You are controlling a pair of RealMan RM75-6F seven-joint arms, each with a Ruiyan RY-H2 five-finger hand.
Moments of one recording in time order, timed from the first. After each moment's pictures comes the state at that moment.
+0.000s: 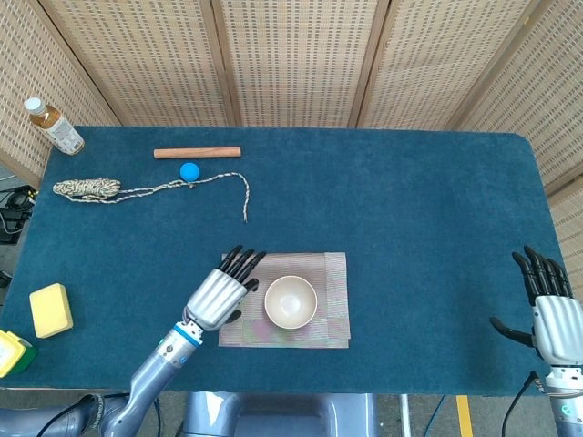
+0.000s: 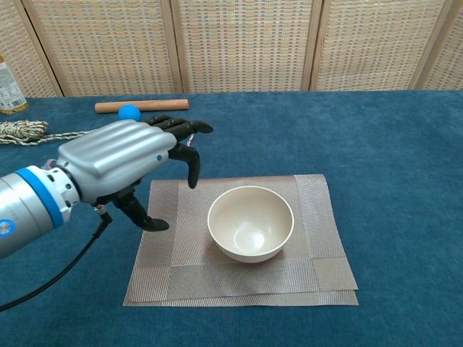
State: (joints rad) left arm -0.56 -1.68 -0.15 -1.64 1.44 1.04 0.68; right arm 0.07 -1.13 0.10 -1.59 -1.51 1.53 0.14
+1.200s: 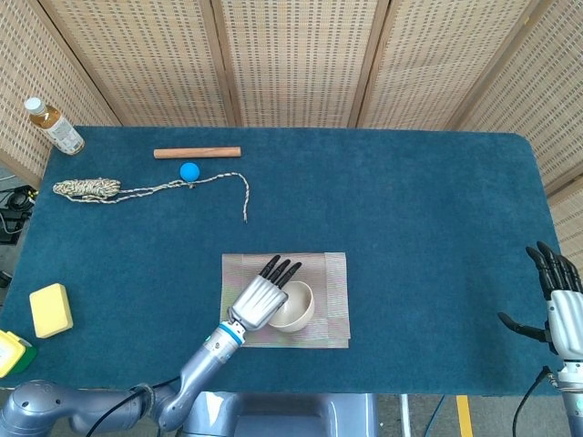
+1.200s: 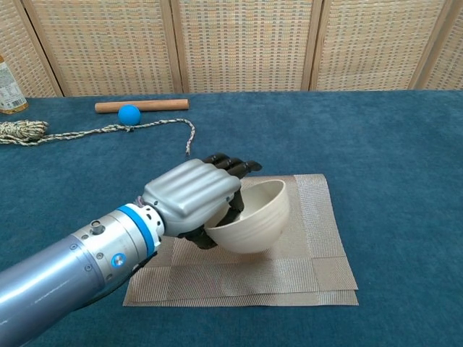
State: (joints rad) left arm -0.71 -1.94 -0.12 -1.34 1.34 1.02 0.67; right arm 0.08 -1.09 0.11 -1.57 -1.48 1.50 0.27
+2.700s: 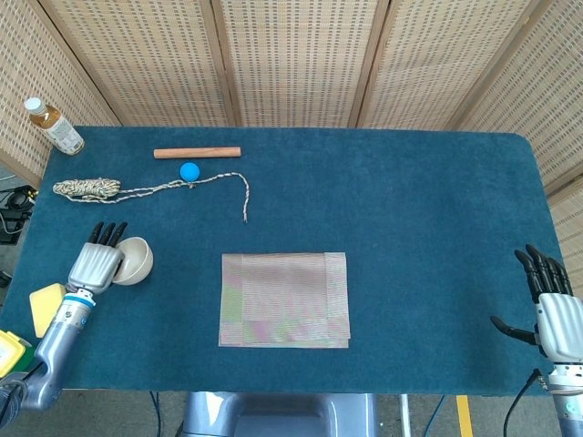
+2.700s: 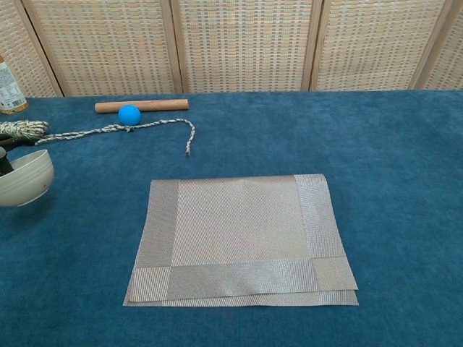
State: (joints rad) left arm -0.49 -1.54 -0.02 -1.02 1.30 1.03 0.32; right arm 0.08 -1.11 0.10 -1.60 -1.49 1.51 0.20
